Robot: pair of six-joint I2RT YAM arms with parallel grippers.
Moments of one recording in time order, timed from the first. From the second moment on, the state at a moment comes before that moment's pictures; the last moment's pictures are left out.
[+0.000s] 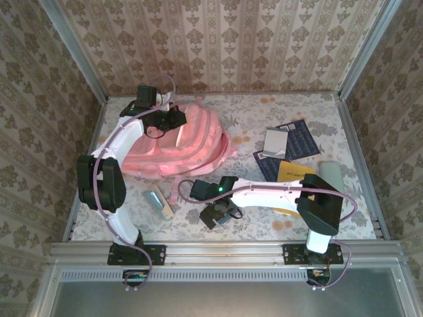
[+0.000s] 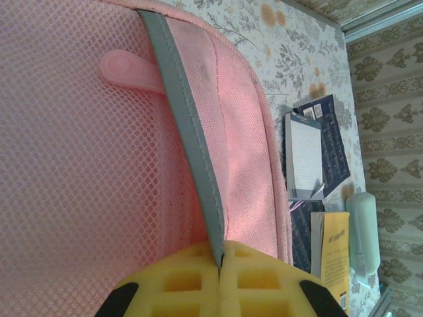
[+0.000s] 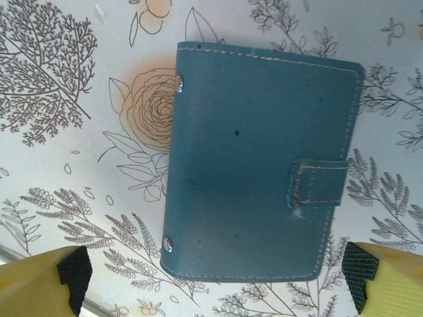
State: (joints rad) left arm -0.23 1.78 1.49 -0.54 0.63 -0.43; right arm 1.14 1.79 1.24 -0.89 0.15 0.45
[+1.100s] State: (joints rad) left arm -0.24 1.77 1.47 -0.52 0.65 -0.42; right arm 1.03 1.81 1.13 -0.79 0.07 0.52
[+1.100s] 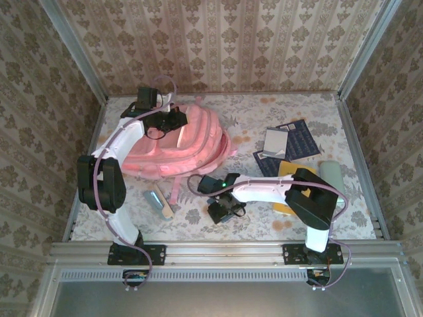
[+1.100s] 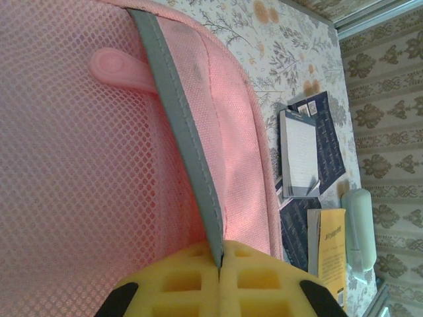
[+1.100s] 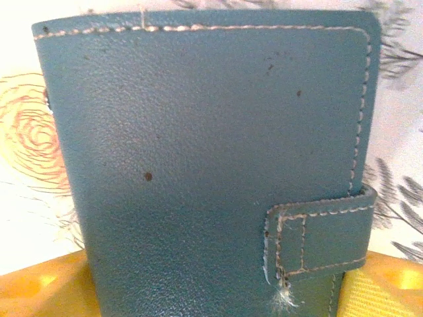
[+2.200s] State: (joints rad) left arm -0.29 1.74 1.56 -0.47 0.95 -0.39; right arm 0.49 1.45 1.14 -0.65 0.01 0.45
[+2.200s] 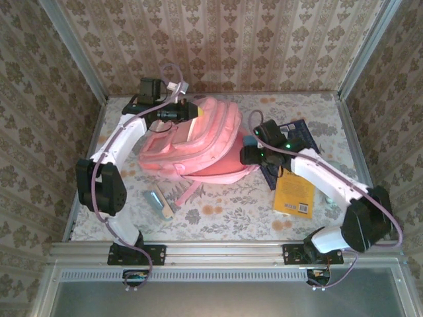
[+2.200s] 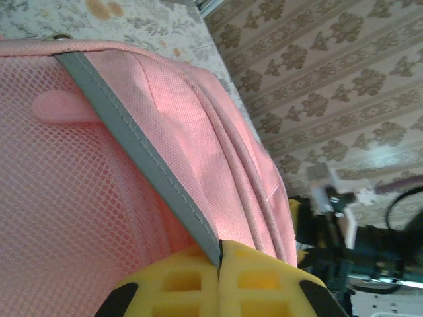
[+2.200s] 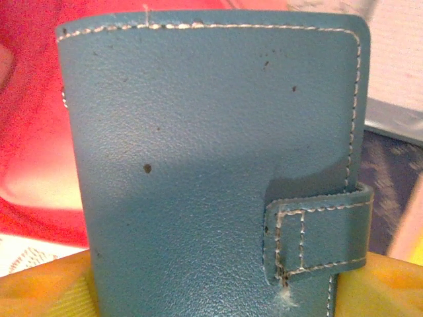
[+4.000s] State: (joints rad) left arm -0.20 1.64 1.34 -0.01 1.04 -0.72; right arm 0.54 1.56 1.15 -0.30 0.04 0.68
